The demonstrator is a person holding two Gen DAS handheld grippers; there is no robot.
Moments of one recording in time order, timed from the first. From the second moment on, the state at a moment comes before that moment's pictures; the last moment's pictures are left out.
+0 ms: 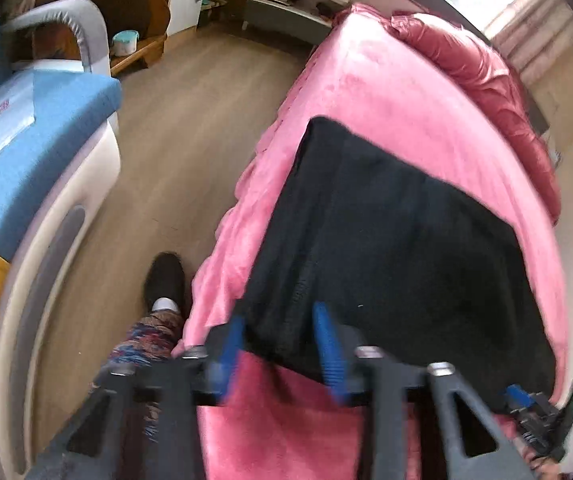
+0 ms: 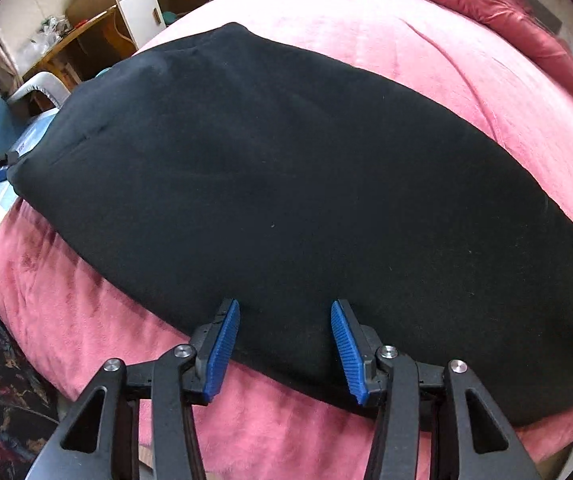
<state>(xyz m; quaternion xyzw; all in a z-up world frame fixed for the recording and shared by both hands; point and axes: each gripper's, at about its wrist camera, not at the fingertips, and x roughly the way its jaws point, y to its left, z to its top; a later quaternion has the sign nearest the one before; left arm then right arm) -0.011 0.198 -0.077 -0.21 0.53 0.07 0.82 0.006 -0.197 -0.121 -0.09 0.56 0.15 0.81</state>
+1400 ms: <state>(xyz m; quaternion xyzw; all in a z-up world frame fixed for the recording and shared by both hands) 0.001 -0.035 -0.039 0.06 0.48 -0.09 0.87 -0.112 -0.573 -0.100 0.47 0.38 -0.13 0.78</state>
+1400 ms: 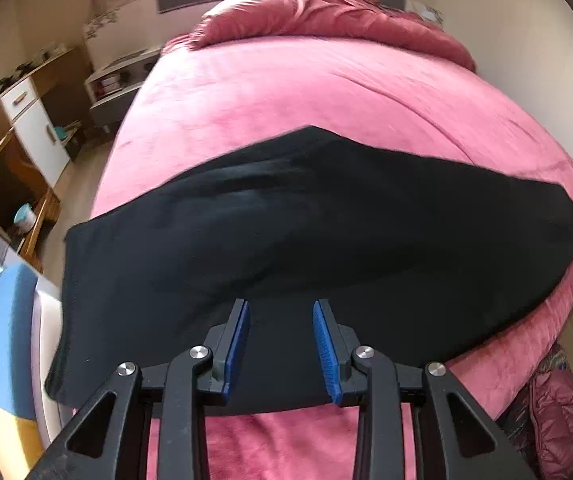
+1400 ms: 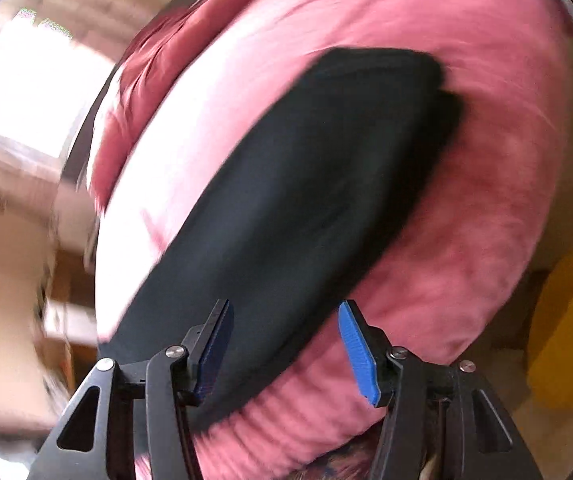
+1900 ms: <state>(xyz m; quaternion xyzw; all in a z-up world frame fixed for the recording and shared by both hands) 0.006 -0.069 -0.080 0.06 0.53 -0.13 0.83 -0.110 -0.637 -0.149 0.60 0.27 -0.16 0.74</state>
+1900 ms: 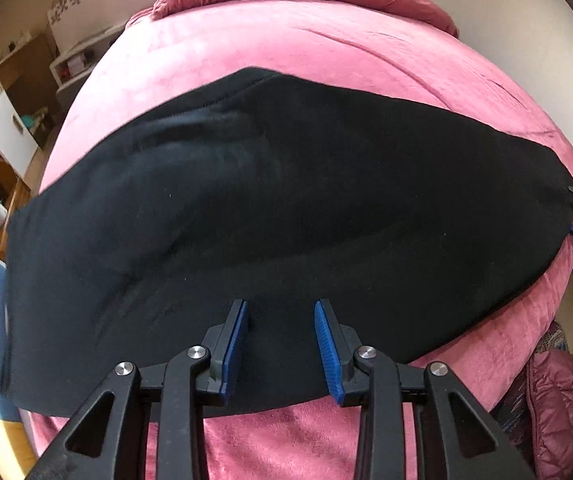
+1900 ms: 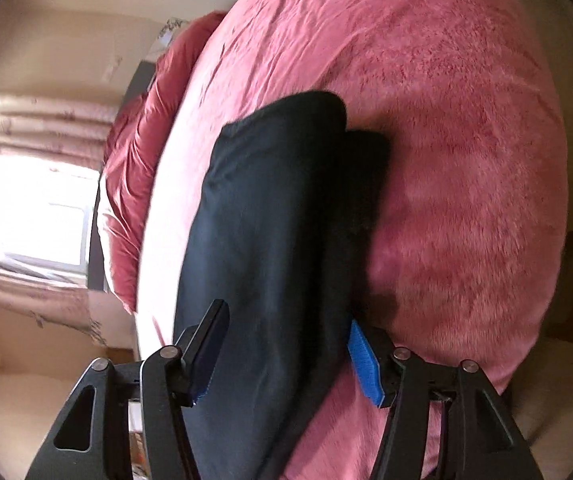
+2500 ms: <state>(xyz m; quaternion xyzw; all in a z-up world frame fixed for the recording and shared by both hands) 0.012 -0.051 -0.079 0.03 0.55 -0.14 0.83 -0.094 -0.637 -0.136 0.56 0.29 -0.18 0.76</state>
